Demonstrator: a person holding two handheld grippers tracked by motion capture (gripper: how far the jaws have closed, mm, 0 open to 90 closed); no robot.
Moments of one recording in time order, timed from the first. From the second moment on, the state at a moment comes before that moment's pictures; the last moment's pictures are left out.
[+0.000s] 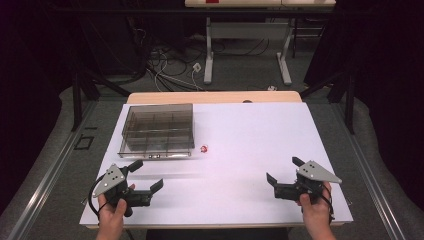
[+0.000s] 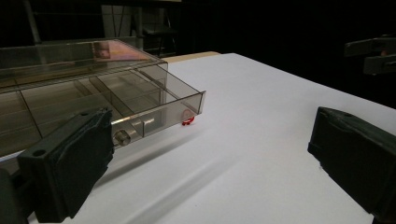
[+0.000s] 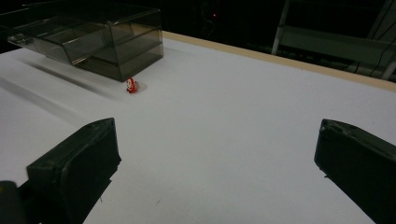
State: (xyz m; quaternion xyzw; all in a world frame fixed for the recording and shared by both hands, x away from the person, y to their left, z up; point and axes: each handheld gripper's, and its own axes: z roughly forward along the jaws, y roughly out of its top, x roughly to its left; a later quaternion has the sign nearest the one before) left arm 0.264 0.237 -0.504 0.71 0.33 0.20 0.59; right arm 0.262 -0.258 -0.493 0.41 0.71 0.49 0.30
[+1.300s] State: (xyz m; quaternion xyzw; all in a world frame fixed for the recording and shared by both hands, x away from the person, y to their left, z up) left arm 0.263 0.215 -0.489 0.71 0.34 0.19 0.59; right arm 0.269 -0.253 -0.502 0.42 0.71 0.50 0.28
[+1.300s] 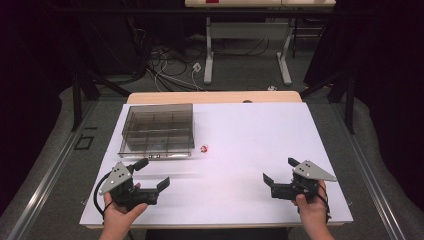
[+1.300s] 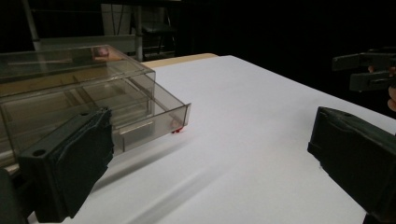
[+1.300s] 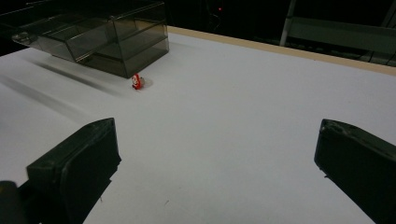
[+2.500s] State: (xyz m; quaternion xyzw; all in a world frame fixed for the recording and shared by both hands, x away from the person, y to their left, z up) left arm 0.296 0.142 -0.440 0.76 0.33 0.17 0.54; right arm 0.268 -0.259 -0.502 0.42 0.71 0.50 0.27
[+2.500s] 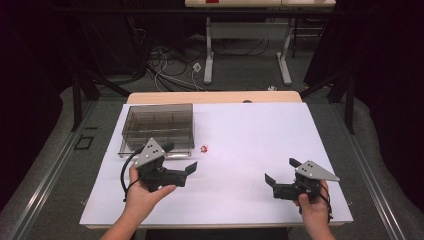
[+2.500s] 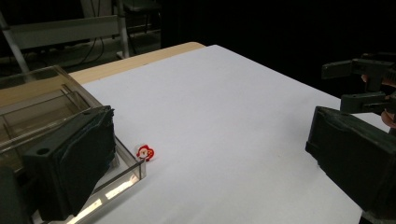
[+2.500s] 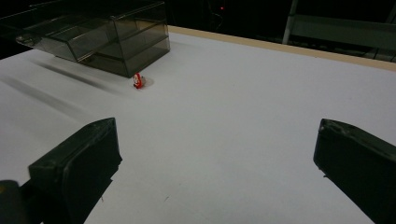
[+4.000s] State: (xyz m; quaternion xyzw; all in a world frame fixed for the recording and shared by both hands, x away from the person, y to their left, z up) left arm 0.347 0.042 -0.429 0.79 0.36 0.14 0.48; right arm 0.268 -0.267 -0.502 0.43 0.70 0.50 0.26
